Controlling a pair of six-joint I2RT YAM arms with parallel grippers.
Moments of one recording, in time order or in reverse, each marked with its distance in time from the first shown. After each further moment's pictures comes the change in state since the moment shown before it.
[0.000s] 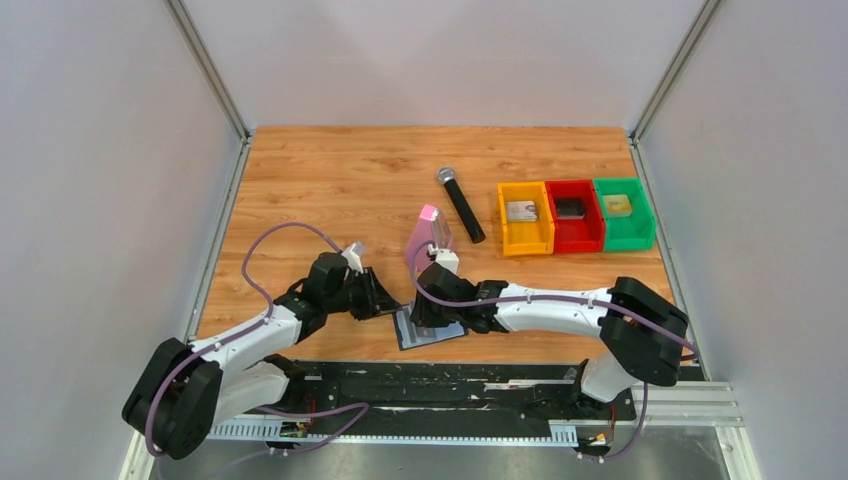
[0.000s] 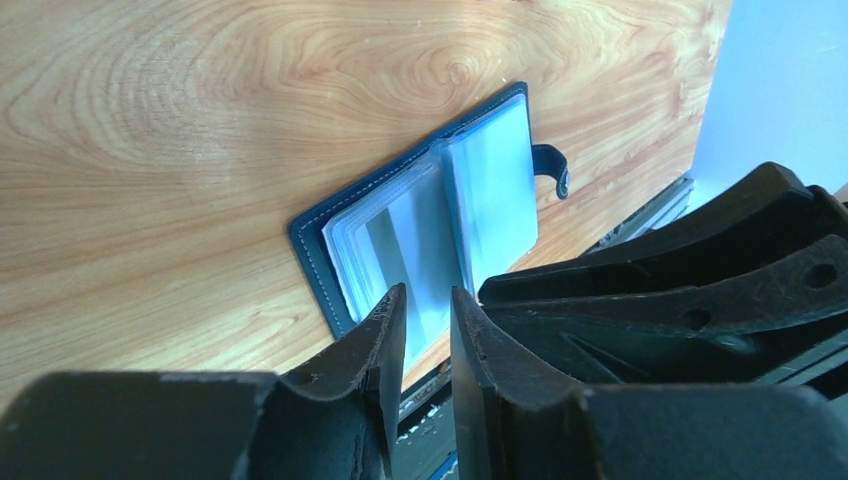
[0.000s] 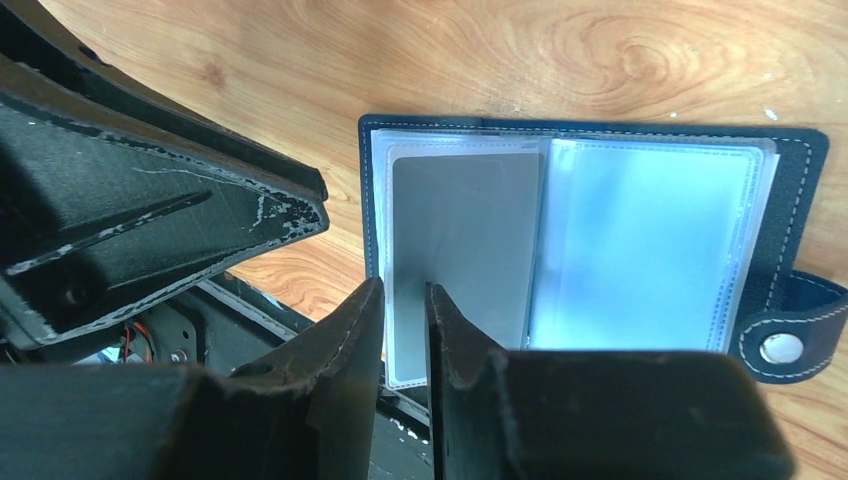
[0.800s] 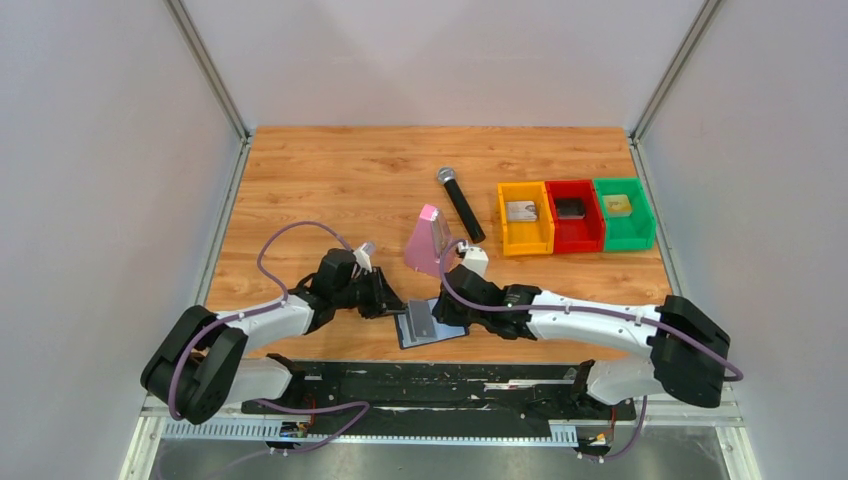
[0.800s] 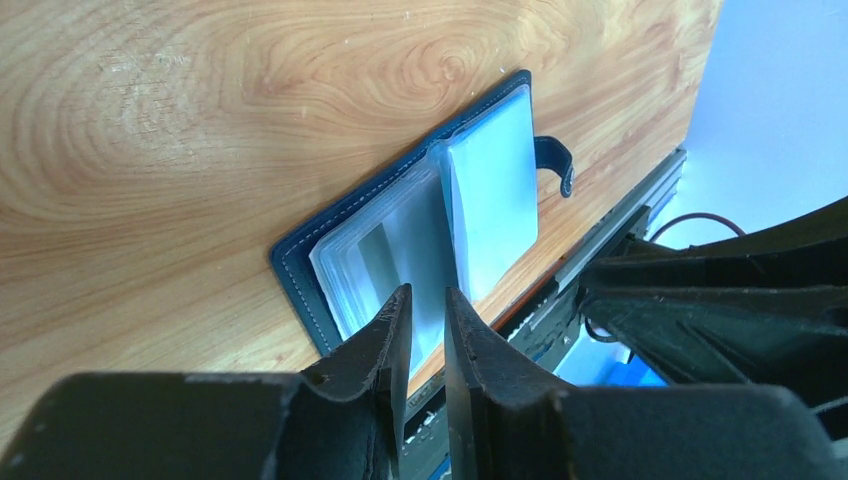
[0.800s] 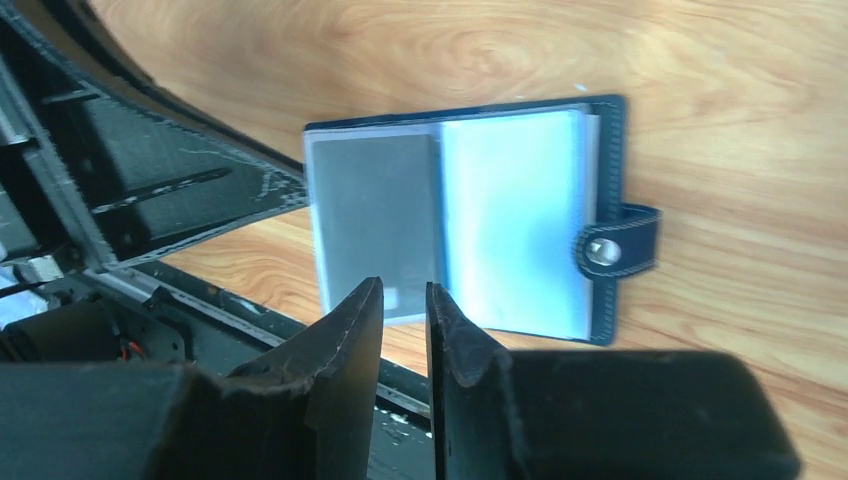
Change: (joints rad) left arm 0.000 0.189 0.018 0.139 0.091 0.003; right arm -0.012 -0.200 -0.093 -0.084 0.108 0.041
